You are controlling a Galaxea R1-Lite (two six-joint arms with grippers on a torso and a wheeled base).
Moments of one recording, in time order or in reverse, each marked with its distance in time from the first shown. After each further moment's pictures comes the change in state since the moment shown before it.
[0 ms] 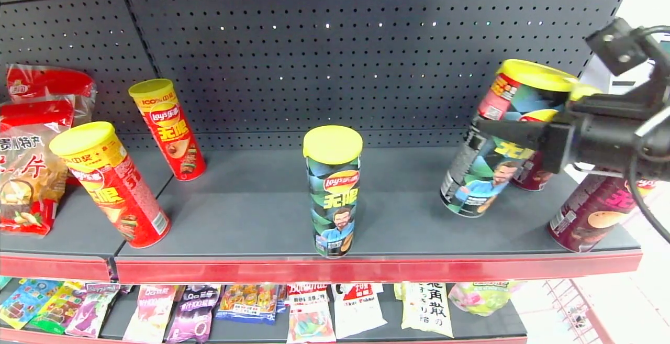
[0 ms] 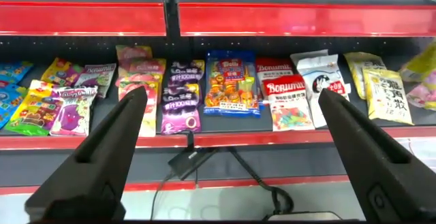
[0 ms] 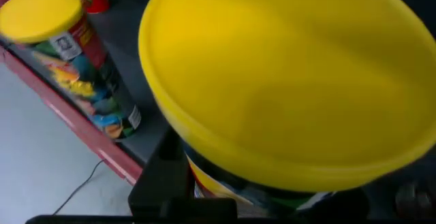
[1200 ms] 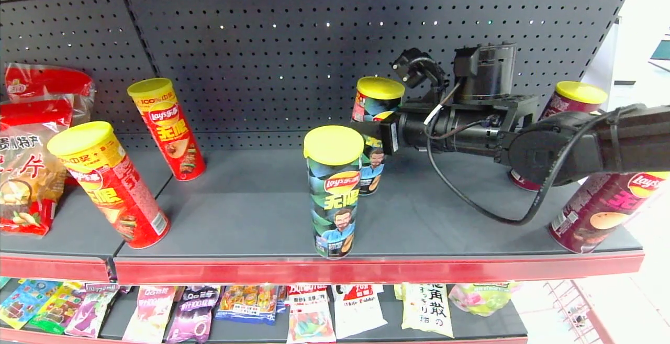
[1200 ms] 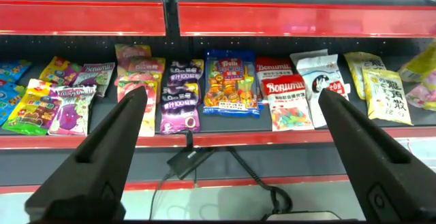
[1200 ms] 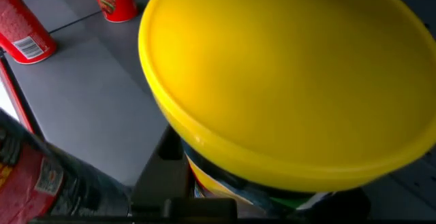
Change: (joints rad) left arm 0.000 0.001 0.000 0.000 -0.001 -0.004; right arm 0.193 0.534 -0.413 -0.095 0.001 -0.040
